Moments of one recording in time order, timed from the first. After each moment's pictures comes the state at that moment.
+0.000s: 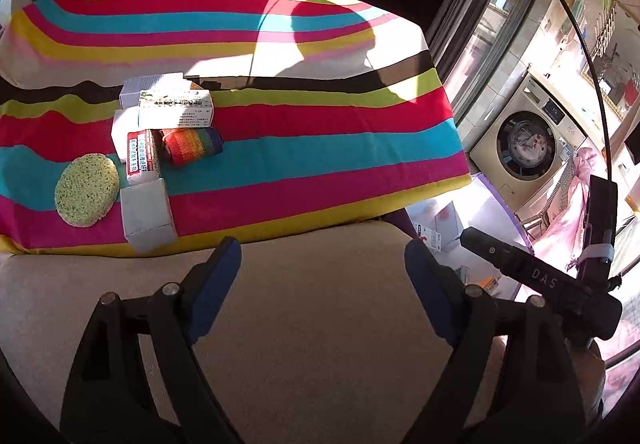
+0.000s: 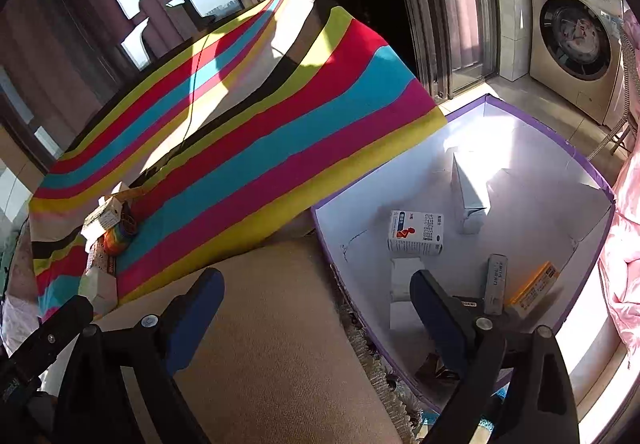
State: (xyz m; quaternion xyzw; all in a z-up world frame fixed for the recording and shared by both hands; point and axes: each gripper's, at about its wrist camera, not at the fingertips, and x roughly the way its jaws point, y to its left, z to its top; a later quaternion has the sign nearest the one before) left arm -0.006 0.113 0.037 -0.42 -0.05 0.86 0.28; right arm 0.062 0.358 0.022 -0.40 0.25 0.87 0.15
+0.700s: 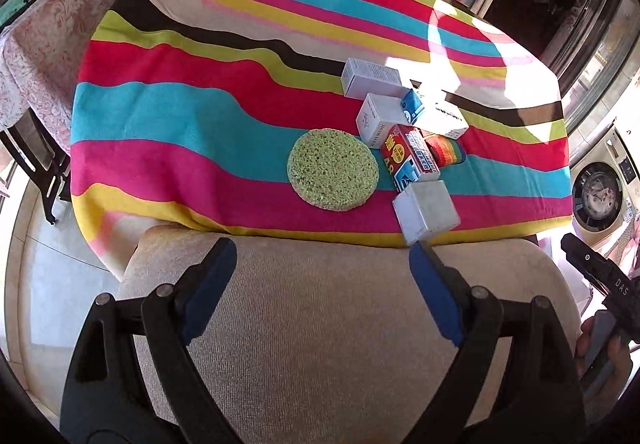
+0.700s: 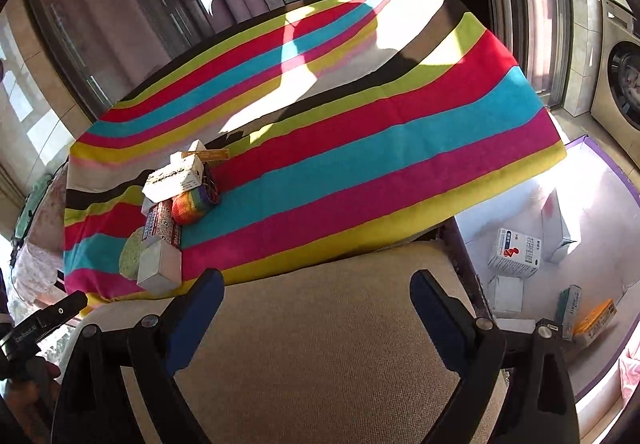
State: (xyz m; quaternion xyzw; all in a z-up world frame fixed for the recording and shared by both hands) left arm -0.061 -0.048 0.010 -0.47 -0.07 0.87 0.12; right arm 0.005 0.268 0.033 -0.40 0.20 0.89 0.05
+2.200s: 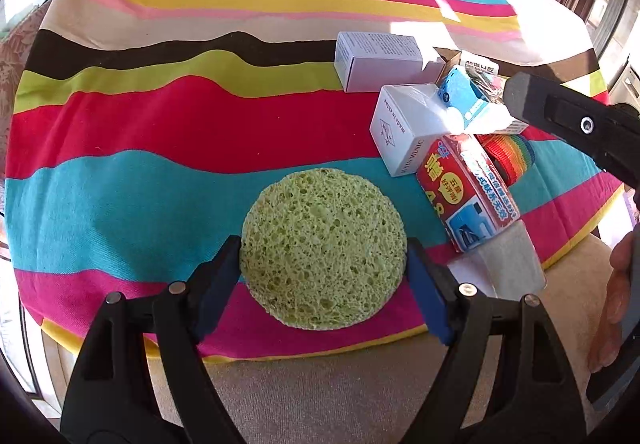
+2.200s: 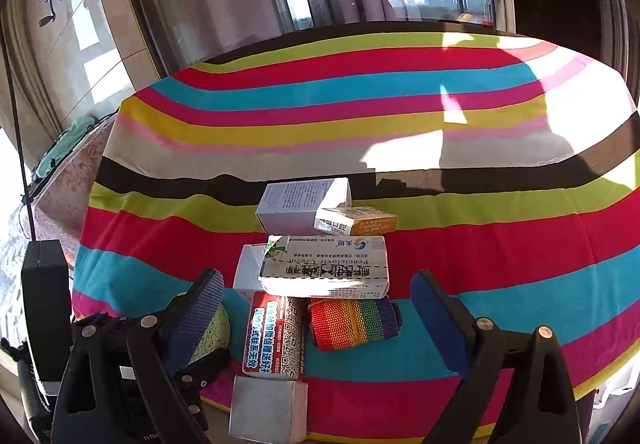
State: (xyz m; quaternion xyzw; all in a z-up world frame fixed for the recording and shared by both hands) left arm -0.108 -0.028 -0.016 -0.49 0.02 0.86 0.12; right arm -0.146 0.142 0.041 -0.37 0.09 0.92 -0.06
